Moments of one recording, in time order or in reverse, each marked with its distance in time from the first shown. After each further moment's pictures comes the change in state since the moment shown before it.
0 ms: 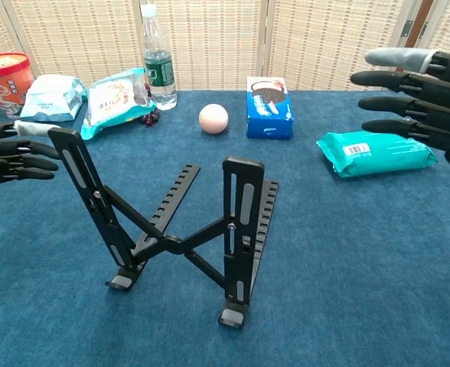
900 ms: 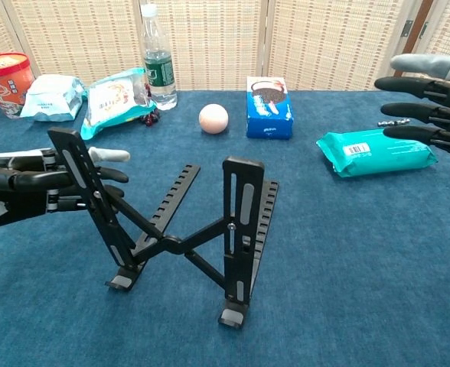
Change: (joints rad) left arm -0.193 -0.134 0.121 0.114 0.047 -0.002 -0.362; right arm -0.058 -0.001 0.007 0.030 -0.003 0.014 0.040
